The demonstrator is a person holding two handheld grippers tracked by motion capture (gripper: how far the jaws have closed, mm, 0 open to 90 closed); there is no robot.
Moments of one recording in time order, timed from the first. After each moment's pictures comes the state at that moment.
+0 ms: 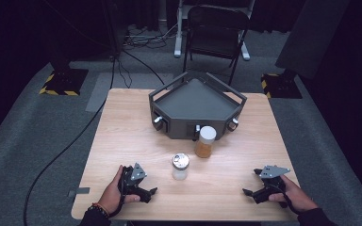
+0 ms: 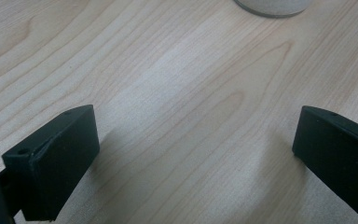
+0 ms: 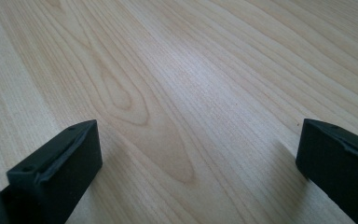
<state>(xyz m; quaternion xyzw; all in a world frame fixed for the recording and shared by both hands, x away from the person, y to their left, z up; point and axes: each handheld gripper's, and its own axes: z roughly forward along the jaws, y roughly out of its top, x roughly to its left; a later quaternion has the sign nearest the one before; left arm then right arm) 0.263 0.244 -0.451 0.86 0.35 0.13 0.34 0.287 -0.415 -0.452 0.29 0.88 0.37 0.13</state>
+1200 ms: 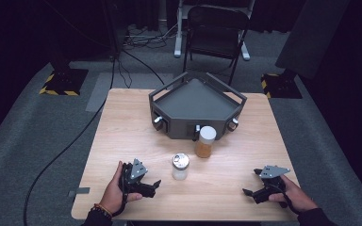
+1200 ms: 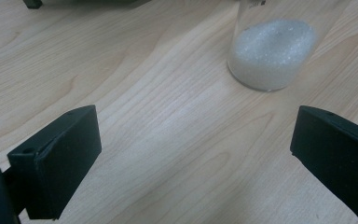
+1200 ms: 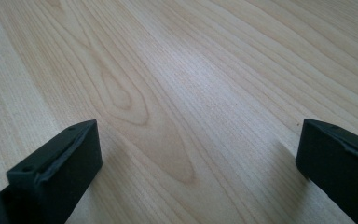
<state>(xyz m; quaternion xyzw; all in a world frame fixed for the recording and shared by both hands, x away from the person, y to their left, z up) 0.239 0.232 -0.436 0.82 0.38 0.18 0.39 0.287 -0.415 -0.452 0.29 0.88 0.37 0.13</state>
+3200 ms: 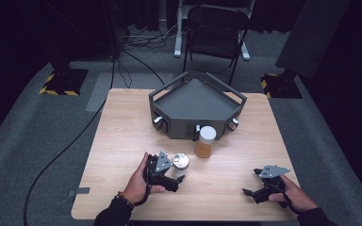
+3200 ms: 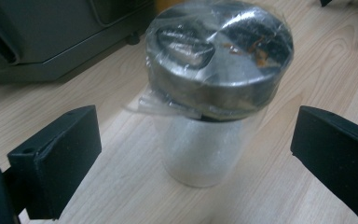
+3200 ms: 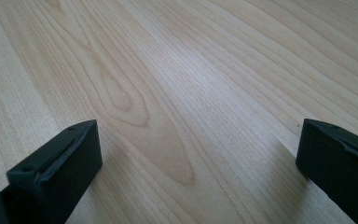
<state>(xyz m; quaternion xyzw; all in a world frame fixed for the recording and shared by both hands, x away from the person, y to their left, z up) 0.272 0.176 -0.425 0.83 0.31 0.16 0.43 0.287 -0.415 -0.452 0.29 0.88 0.37 0.13</state>
